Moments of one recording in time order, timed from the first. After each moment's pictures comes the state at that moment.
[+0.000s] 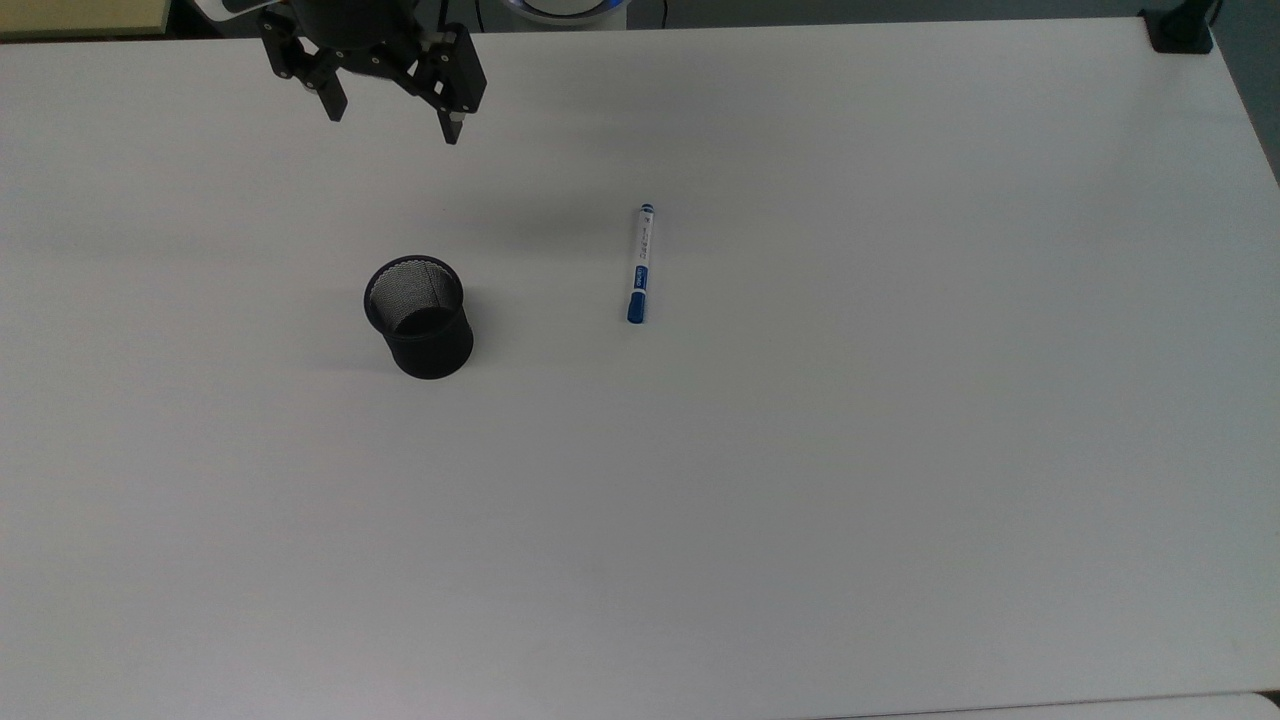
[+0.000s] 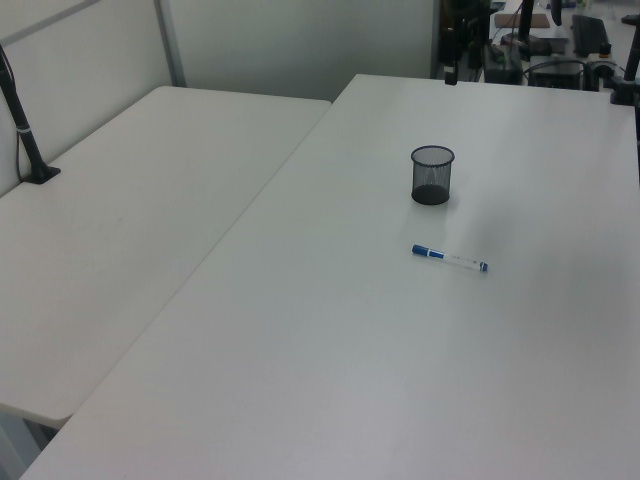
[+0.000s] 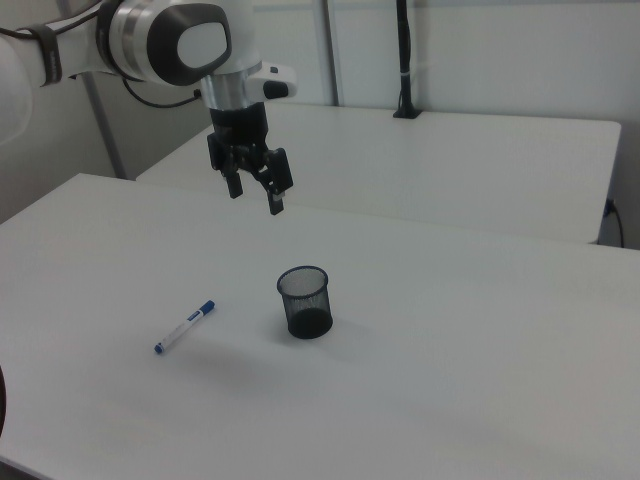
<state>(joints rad) 0.07 0.15 -0.20 -1.51 0.03 1.67 0.06</state>
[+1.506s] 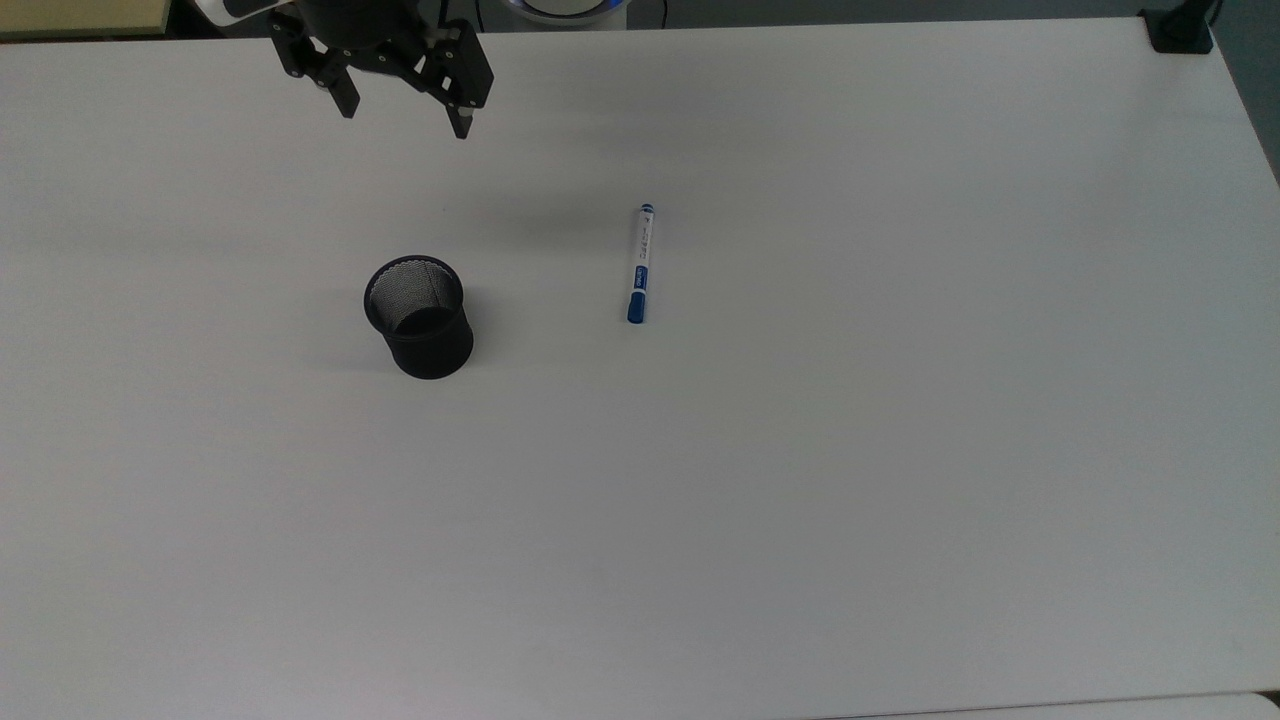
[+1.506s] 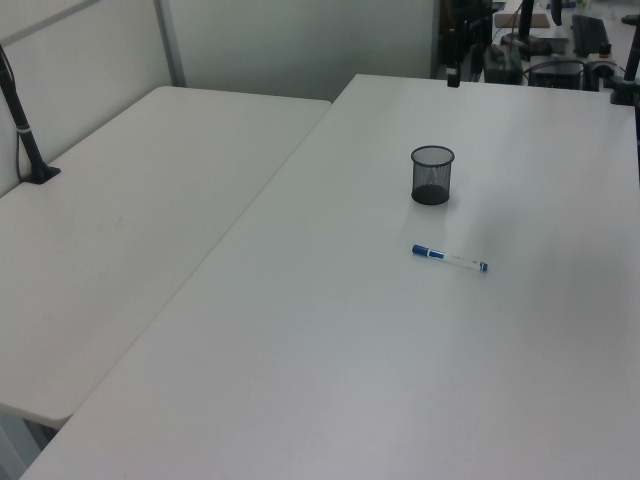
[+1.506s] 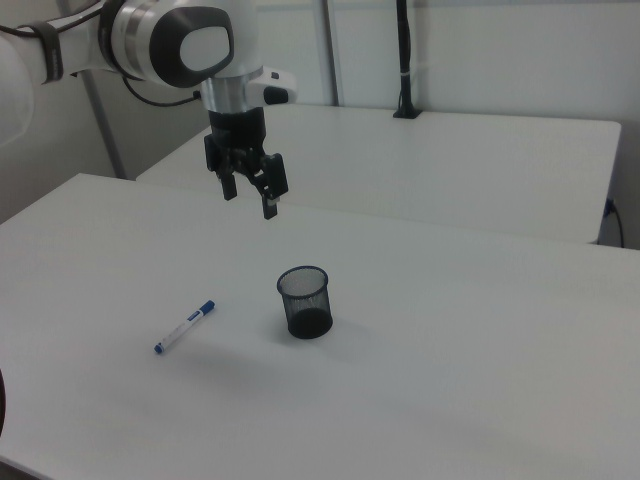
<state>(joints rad) 0.06 0.15 -0.20 -1.52 0.07 1.64 0.06</state>
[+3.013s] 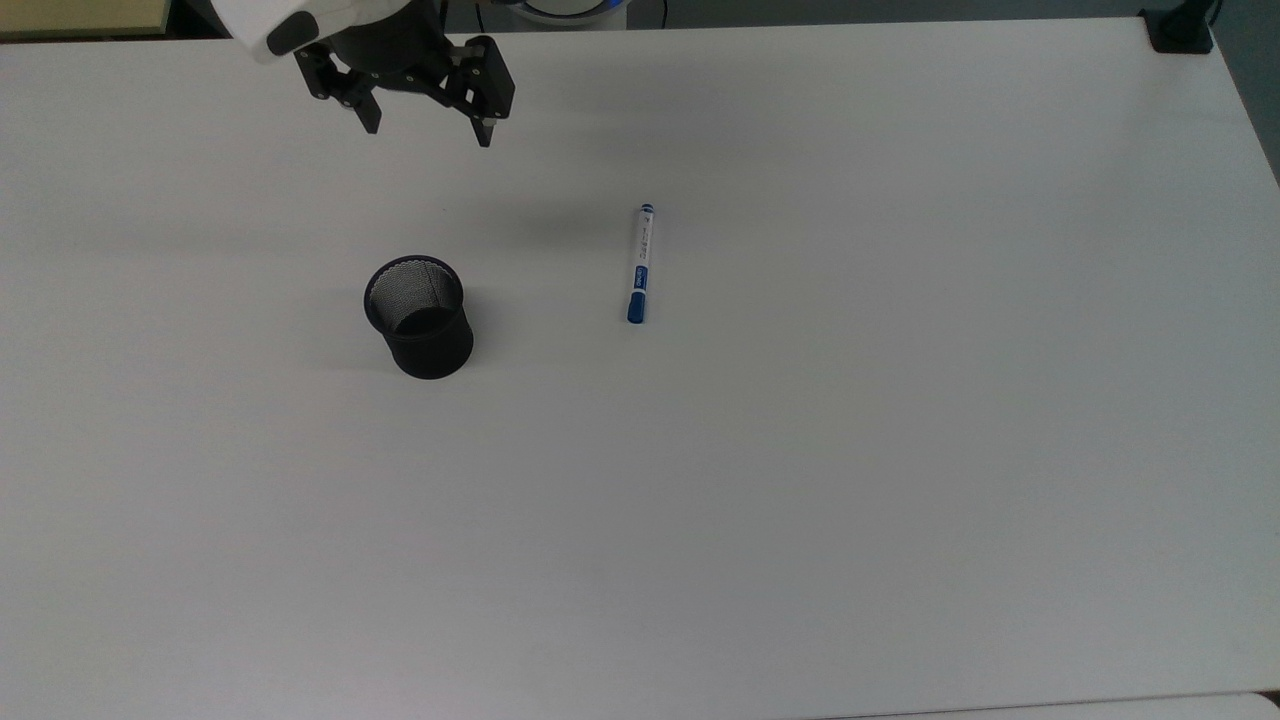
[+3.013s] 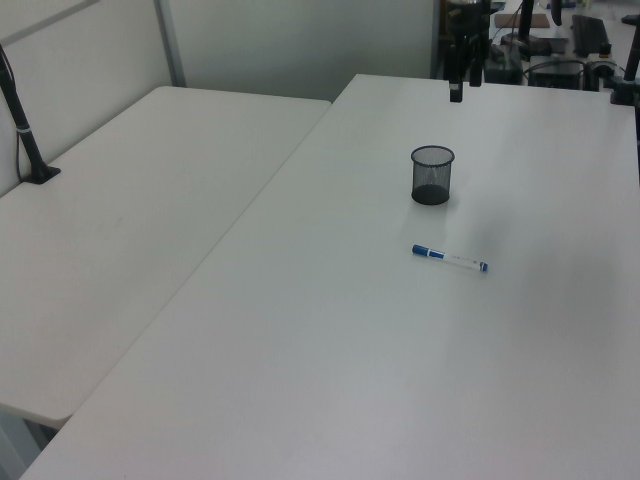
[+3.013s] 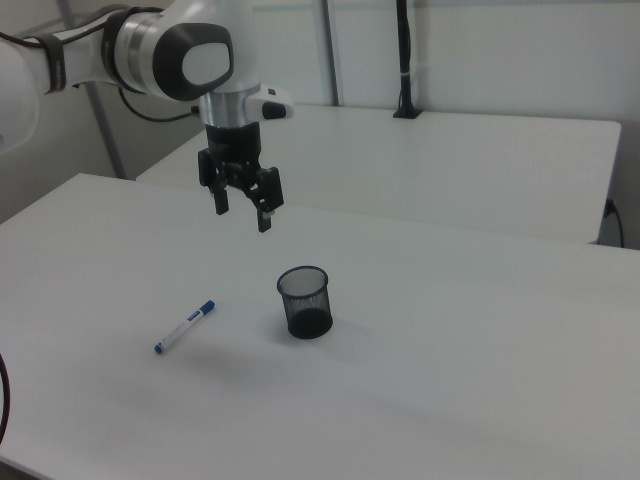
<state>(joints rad) 0.07 0.17 -0.19 -1.55 0.07 1.64 0.00</state>
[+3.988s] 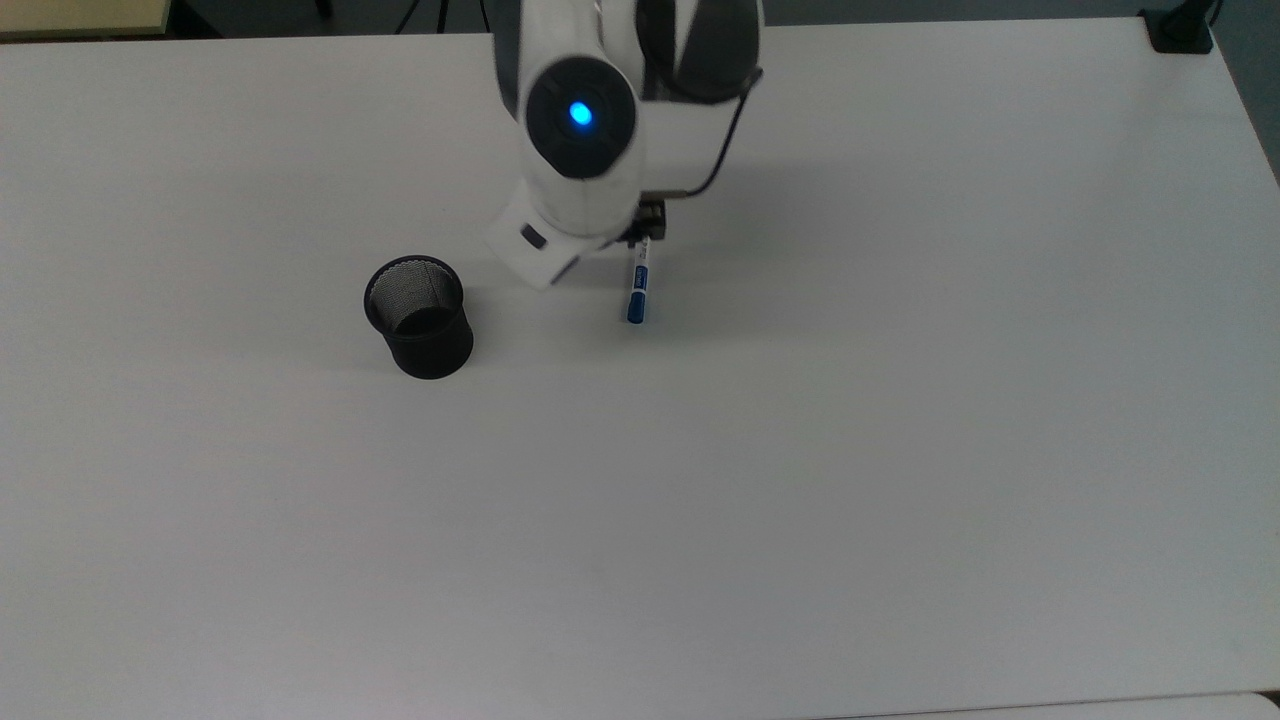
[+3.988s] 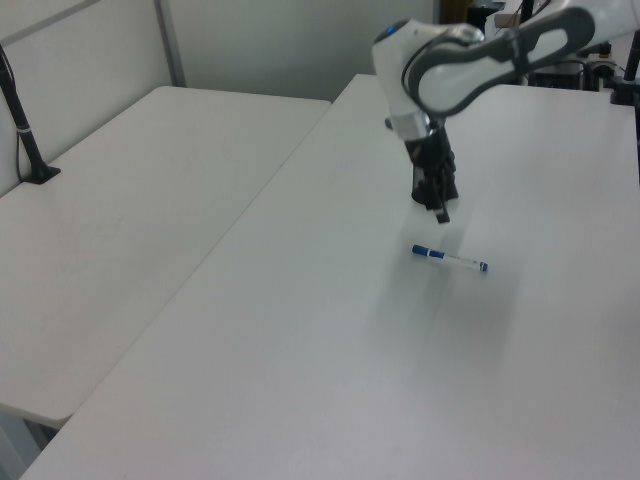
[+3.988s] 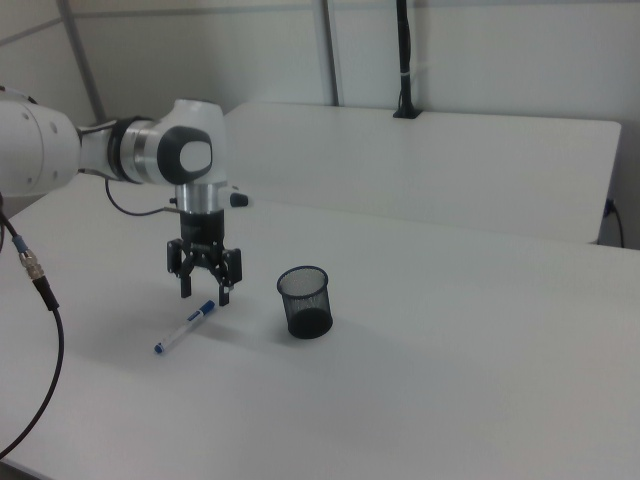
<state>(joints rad) 0.29 0.45 -0.18 -1.60 0.05 1.70 0.01</state>
